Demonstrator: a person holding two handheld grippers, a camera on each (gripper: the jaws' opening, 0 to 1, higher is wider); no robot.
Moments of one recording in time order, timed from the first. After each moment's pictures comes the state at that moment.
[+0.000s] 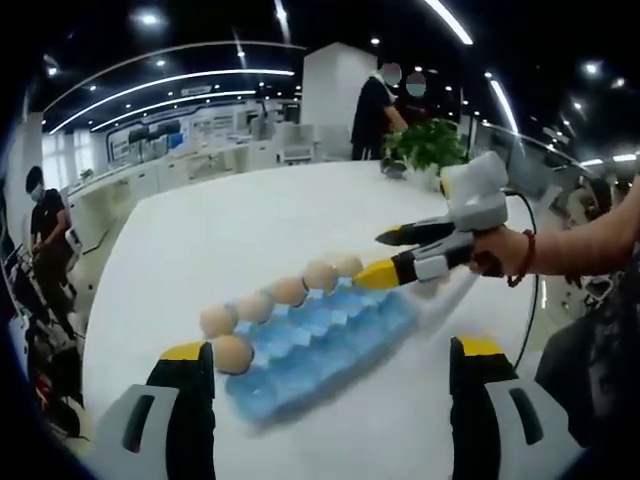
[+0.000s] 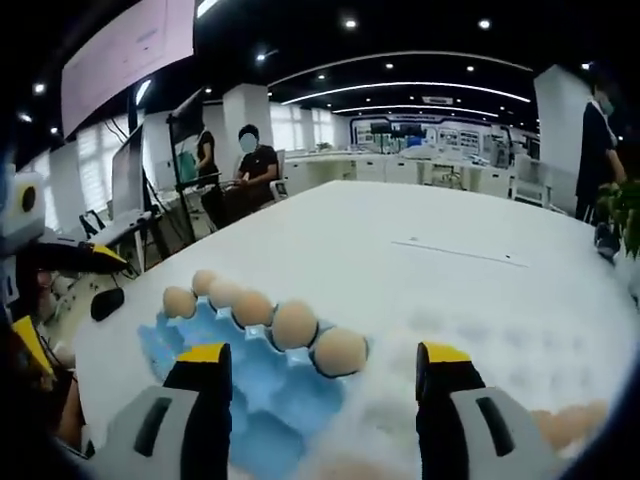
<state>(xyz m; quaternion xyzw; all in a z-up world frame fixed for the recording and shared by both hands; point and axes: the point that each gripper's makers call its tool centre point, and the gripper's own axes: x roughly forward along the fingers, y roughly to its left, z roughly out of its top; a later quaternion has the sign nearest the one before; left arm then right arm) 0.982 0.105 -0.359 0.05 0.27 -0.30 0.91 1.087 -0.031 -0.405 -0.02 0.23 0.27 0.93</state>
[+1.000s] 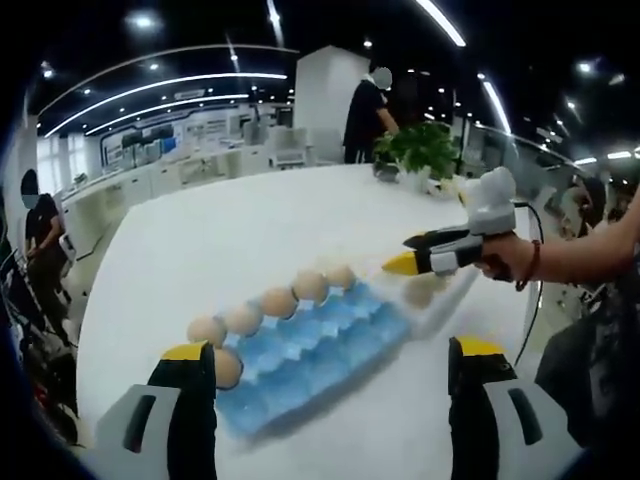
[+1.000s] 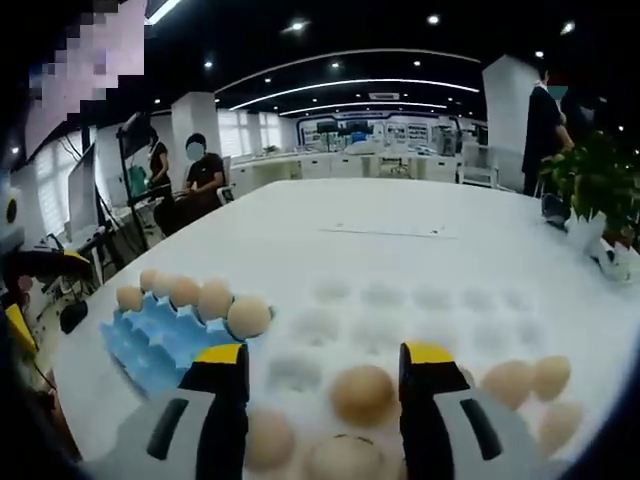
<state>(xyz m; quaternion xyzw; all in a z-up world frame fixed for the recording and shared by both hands) 0.988 0.093 -0.355 0.05 0.26 -0.32 0.91 1.078 -0.111 -0.415 -0.01 0.24 0.16 0.96</state>
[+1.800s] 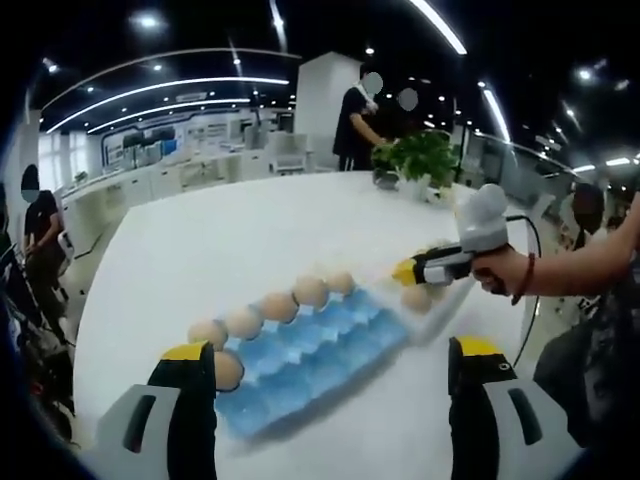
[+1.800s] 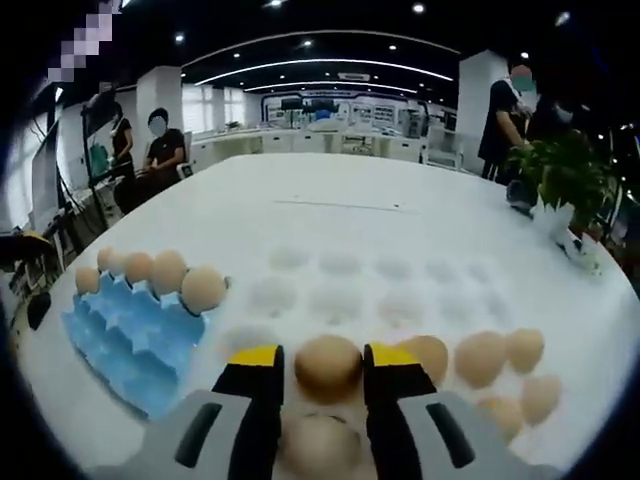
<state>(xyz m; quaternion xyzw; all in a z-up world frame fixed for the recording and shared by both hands) 0.985 0.095 -0.351 0.03 0.25 -0.32 0.91 1.075 -0.133 -0.436 -0.03 0.29 0.05 0.95</state>
